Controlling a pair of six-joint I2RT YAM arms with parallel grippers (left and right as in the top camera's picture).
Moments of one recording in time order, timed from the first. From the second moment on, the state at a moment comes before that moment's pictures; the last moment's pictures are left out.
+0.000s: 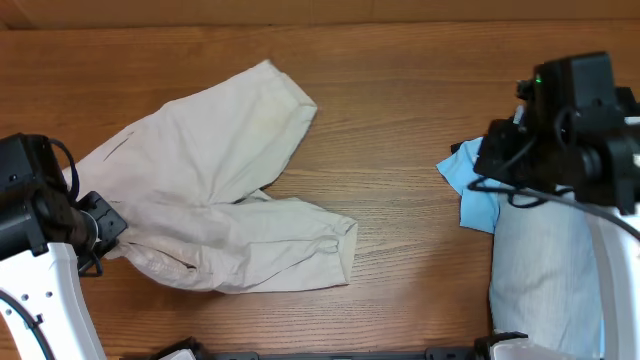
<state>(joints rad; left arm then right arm) 0.42 1.23 1.46 -1.56 -0.10 -0.39 0.16 1.41 1.81 -1.55 -0.11 0.46</state>
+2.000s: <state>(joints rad) 0.42 1.24 1.45 -1.55 -0.12 -0.39 0.63 1.94 1.19 -0.82 -0.51 0.96</state>
